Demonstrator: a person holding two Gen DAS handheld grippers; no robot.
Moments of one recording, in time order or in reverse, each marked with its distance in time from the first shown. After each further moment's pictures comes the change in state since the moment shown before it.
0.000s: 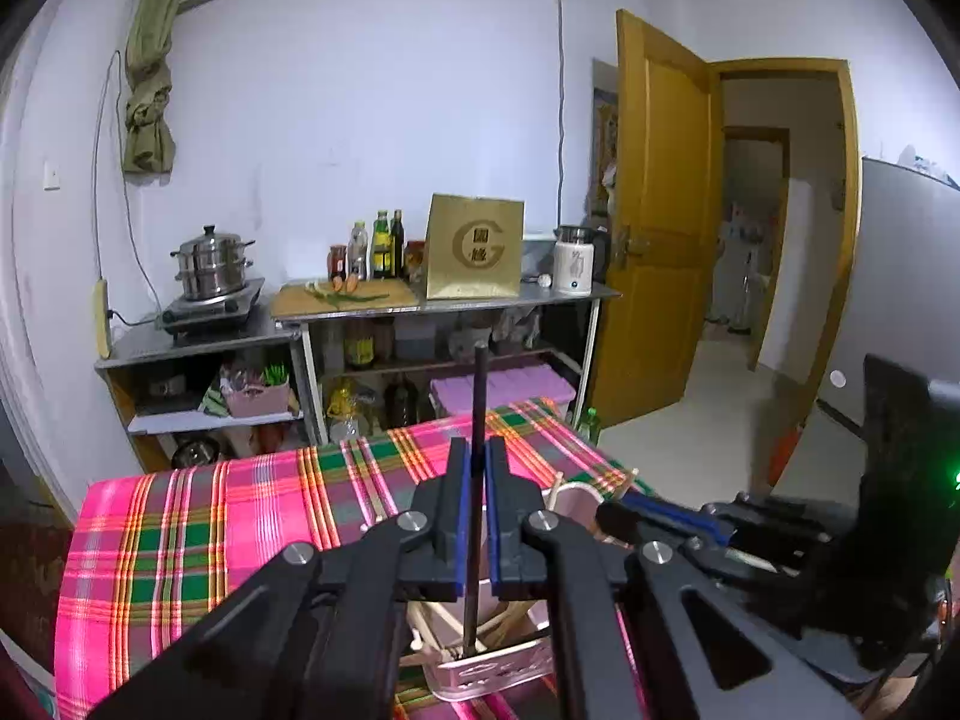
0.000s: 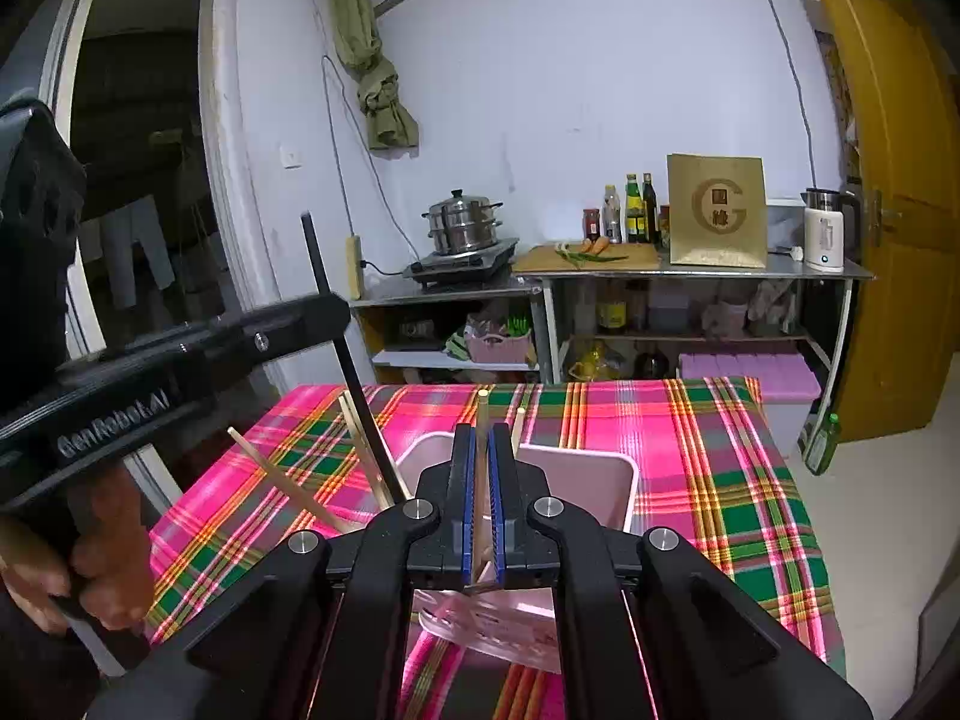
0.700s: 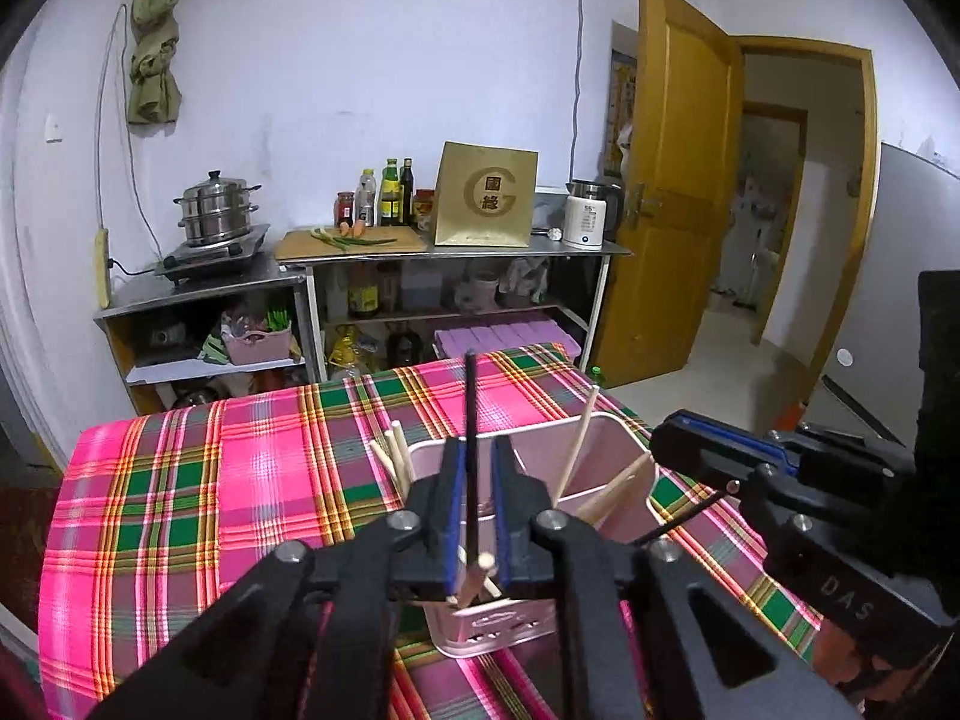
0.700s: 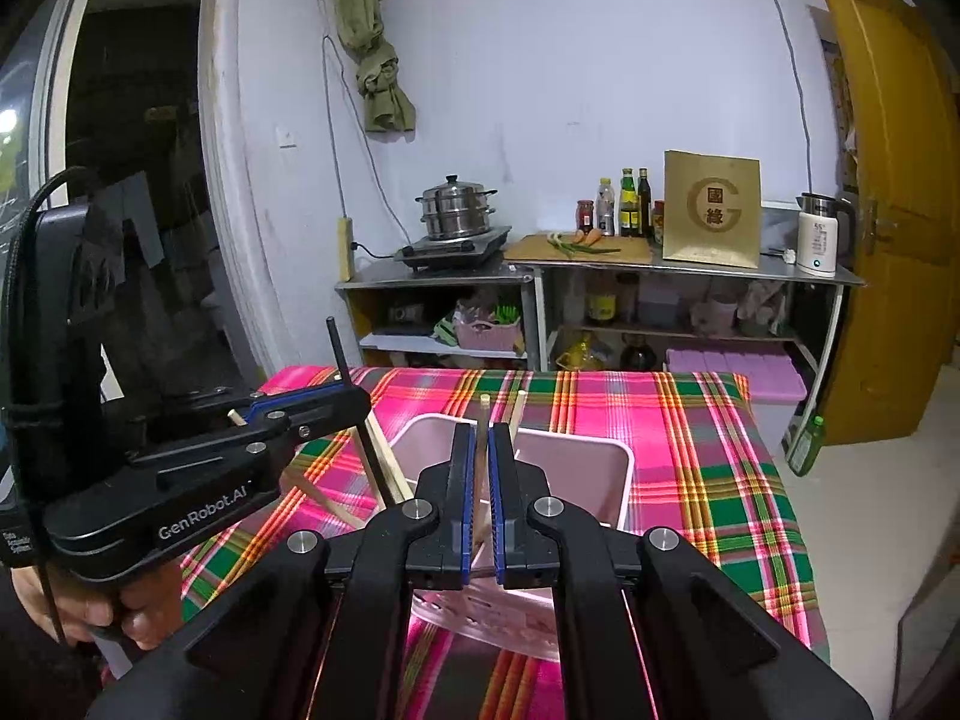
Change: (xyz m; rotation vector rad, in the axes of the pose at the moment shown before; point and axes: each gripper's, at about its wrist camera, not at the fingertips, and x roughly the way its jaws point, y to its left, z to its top) left arm 0.013 0.011 -0.028 -0.043 0.099 -0.003; right arm -0.003 0.010 -0.001 -0.041 0.039 -0.038
